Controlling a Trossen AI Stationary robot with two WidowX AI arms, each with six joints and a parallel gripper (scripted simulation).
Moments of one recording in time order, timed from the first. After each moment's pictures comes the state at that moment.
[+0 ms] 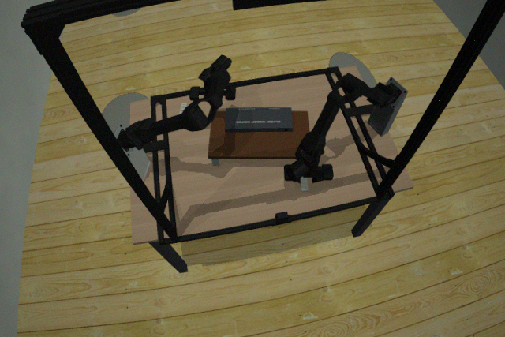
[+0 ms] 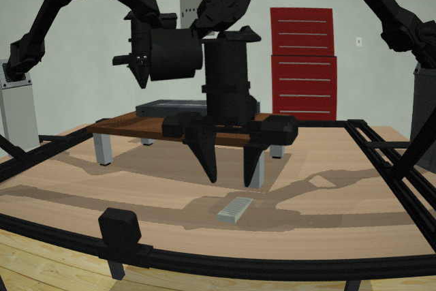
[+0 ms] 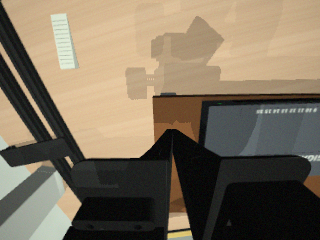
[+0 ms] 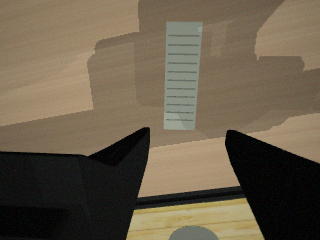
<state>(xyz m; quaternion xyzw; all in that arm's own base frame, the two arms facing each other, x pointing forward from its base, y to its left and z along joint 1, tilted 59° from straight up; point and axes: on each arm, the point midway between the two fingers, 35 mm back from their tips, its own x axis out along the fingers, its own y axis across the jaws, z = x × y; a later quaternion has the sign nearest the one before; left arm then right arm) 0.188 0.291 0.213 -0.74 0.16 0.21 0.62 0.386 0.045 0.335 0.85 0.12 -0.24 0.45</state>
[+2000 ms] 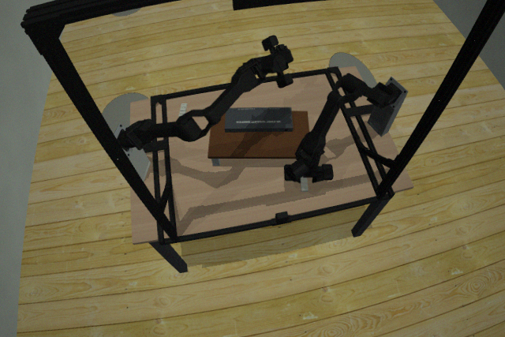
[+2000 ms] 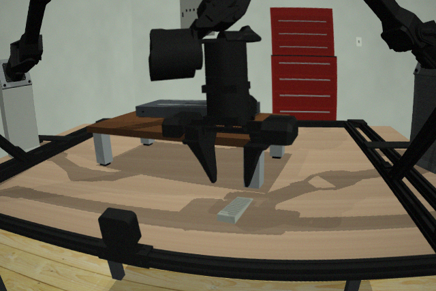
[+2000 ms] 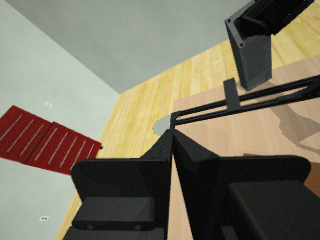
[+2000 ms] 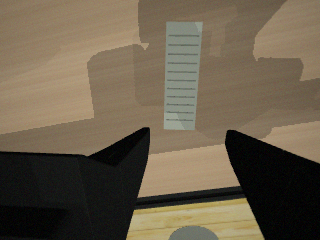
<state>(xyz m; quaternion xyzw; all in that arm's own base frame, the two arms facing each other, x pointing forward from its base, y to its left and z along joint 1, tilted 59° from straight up) 0.140 0.349 0.570 0.01 -0.16 0.41 0.90 0.386 0.045 0.335 0.85 0.12 -0.24 0.45</state>
